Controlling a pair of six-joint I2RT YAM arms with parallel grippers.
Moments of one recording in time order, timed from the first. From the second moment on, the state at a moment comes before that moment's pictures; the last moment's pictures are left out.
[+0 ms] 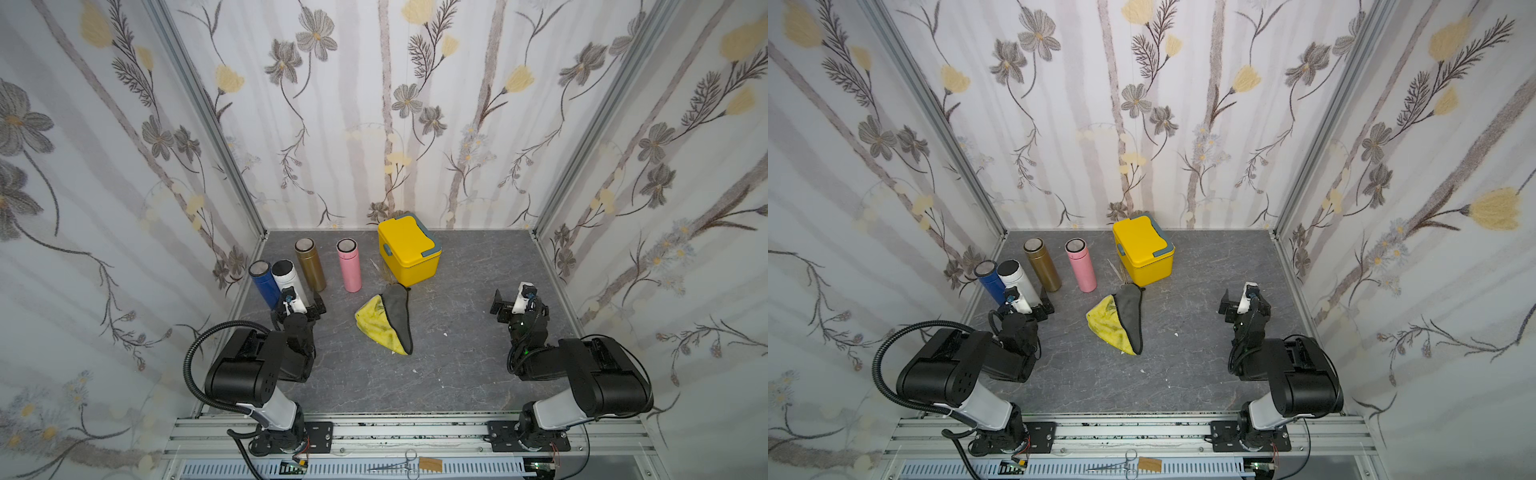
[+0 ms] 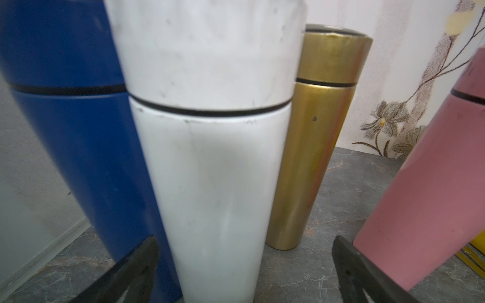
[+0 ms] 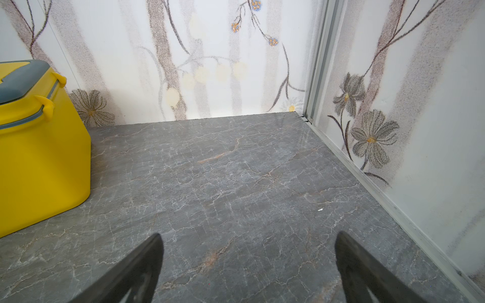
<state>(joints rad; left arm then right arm) -0.11 1.60 0.20 1.32 -0.39 -0.11 0.05 1.51 0.19 1.20 0.18 0.04</state>
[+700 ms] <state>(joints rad) -0.11 1.60 0.20 1.32 -0.39 -0.11 0.05 1.51 0.19 1.20 0.18 0.04</state>
